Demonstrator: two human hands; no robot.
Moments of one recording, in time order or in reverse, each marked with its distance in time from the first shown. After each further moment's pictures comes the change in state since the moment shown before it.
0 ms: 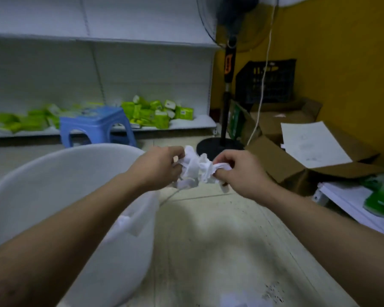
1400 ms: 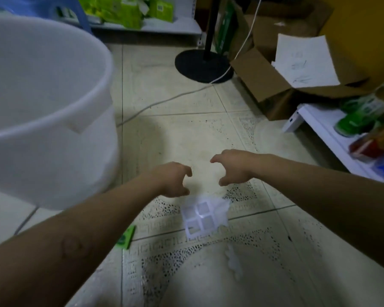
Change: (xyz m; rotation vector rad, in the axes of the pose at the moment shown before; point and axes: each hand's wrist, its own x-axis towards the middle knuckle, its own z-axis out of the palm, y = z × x) left_hand -0.094 0.050 0.233 0.014 -0.750 -0.020; right_hand -0.085 0.175 0.037 -0.796 -0.889 0.254
